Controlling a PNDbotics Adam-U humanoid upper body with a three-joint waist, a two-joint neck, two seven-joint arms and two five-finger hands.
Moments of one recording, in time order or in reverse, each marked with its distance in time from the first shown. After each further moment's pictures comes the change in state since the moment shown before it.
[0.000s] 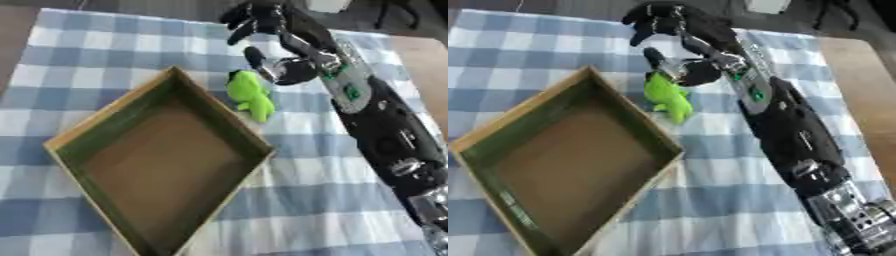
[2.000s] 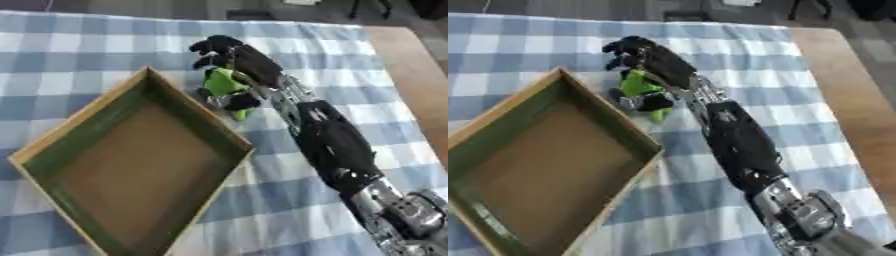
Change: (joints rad) left arm -0.029 -0.001 -0.006 0.000 0.018 -0.015 -0.014; right arm -0.010 0.112 -0.130 0.328 0.664 0.106 -0.526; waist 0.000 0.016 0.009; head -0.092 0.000
